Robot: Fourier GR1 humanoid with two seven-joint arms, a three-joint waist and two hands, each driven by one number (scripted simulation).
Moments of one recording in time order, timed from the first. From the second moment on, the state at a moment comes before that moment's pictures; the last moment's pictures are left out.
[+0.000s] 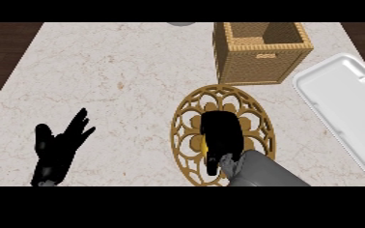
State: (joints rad) left arm 0.09 0.35 -0.14 -1.48 0.23 0.14 0.23; right arm -0.50 -0.23 0.85 -1.46 0.66 0.11 1.02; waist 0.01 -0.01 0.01
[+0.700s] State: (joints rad) left arm 0.08 0.34 -0.14 -1.47 0.22 0.12 0.22; right arm -0.75 -0.01 0.83 -1.43 0.68 -0.21 1.01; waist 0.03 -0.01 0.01
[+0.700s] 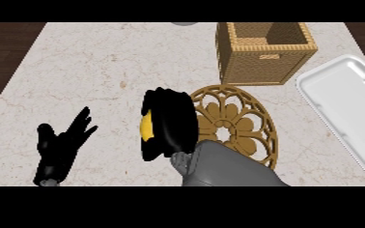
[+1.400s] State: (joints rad) left arm 0.11 0.34 -0.12 -1.48 0.22 0.11 0.21; right arm -1.02 -0.01 0.48 -1.56 0.85 -0.29 1.11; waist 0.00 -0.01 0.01
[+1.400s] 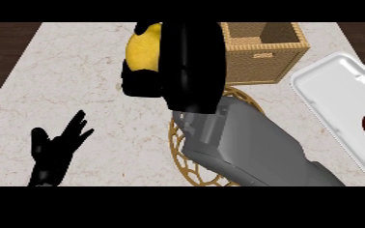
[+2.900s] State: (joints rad) left arm 0.10 0.31 -0.10 -1.49 0.18 0.10 0.24; right arm -1.11 -0.15 -0.05 -1.09 0.64 -0.32 0.75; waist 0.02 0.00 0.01
